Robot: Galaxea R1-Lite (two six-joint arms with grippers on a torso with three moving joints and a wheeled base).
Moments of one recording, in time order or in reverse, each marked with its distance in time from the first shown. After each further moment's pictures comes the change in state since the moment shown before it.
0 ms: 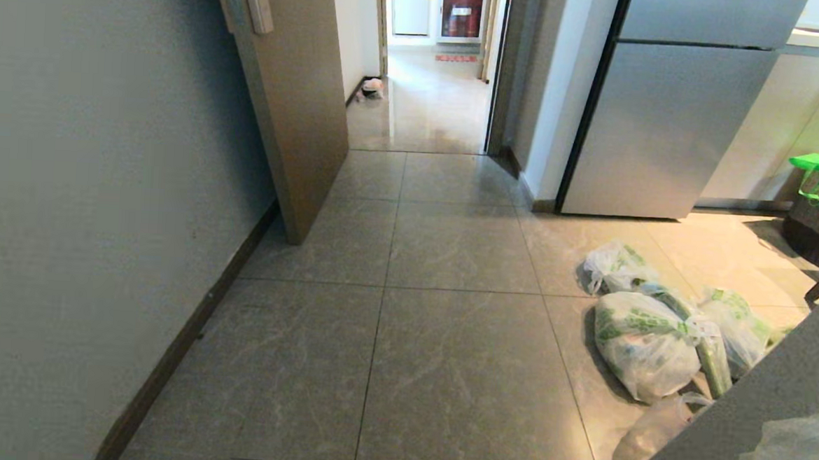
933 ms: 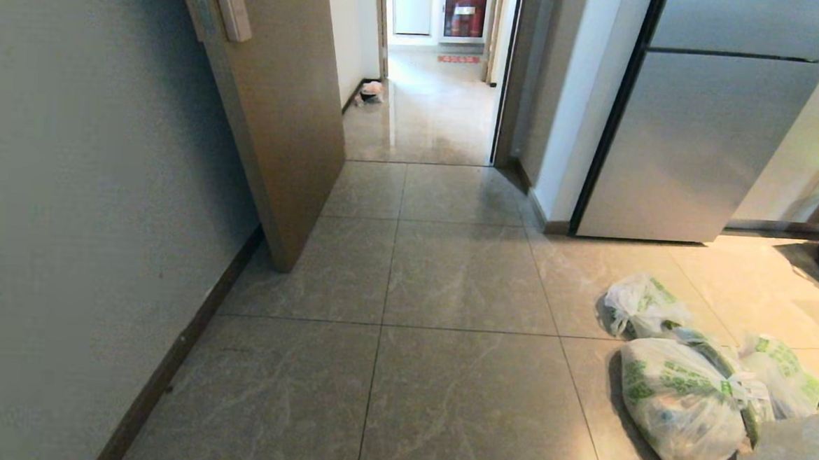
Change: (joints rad) left arm 0.000 0.000 0.000 0.000 0.000 0.000; right arm -0.001 0.000 0.000 0.000 0.000 0.000
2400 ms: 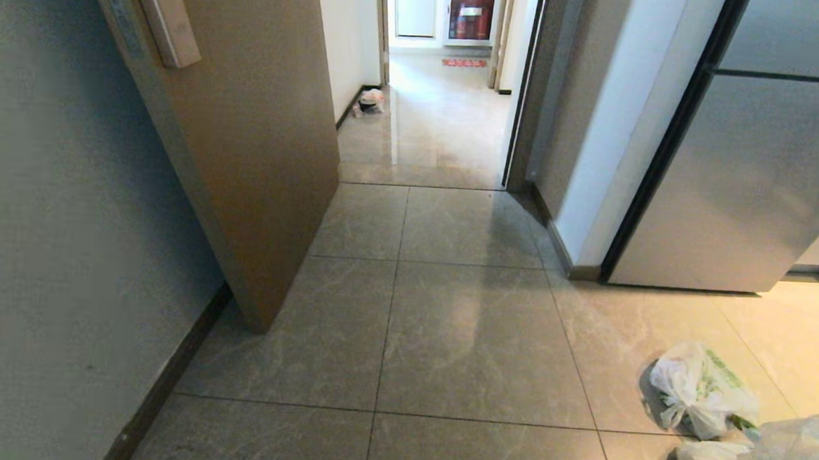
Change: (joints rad) left arm 0.000 0.000 0.000 -0.001 0.000 -0.001; right arm 0.000 0.000 0.000 0.000 0.000 0.000
